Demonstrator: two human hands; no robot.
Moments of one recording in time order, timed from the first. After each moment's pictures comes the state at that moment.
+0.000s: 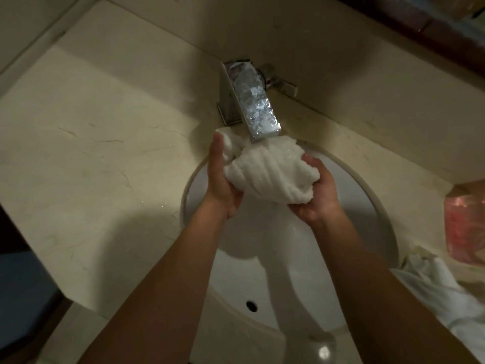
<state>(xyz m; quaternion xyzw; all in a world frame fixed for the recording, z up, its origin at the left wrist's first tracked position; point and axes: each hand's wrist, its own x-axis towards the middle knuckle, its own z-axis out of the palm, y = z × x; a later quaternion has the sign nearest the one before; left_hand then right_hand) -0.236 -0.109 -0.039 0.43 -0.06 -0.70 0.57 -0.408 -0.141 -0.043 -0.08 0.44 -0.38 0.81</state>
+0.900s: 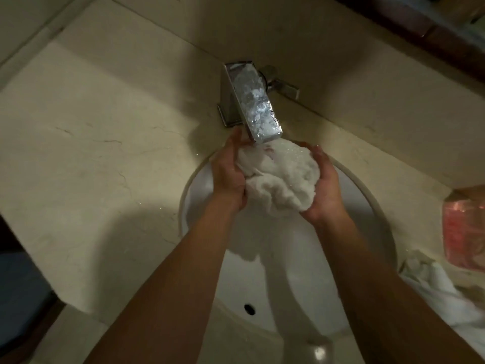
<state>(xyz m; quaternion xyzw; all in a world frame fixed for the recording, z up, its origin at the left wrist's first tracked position) -0.251 -0.136 -0.052 0.47 -0.03 -0.61 0.64 -0.410 -0.151 -0.044 -0.09 0.44 -0.43 0.79</state>
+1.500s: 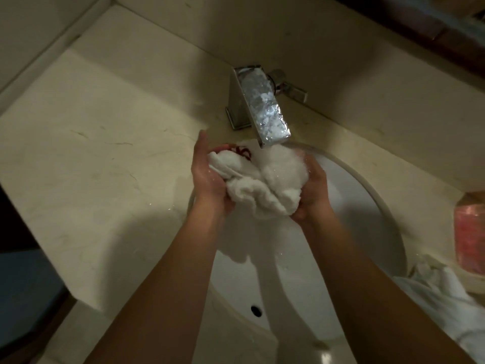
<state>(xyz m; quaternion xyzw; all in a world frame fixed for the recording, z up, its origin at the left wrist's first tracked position) -0.213 -0.120 -0.049 0.45 0.05 -0.63 0.63 -0.378 -0.148 -0.051 -0.10 0.45 -0.41 0.79</state>
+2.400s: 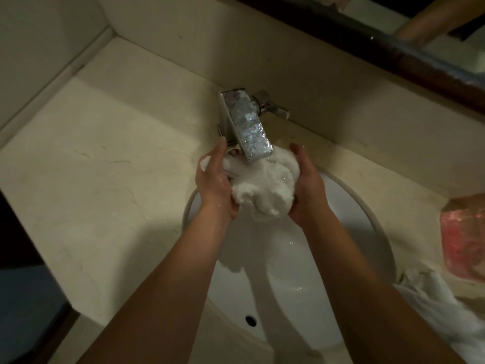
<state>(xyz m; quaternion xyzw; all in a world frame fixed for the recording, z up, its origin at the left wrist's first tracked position) -0.233 -0.136 -0.038 0.51 0.02 -0.57 0.65 -0.381 -0.165 -0.032 -0.19 0.53 -0.40 0.72</state>
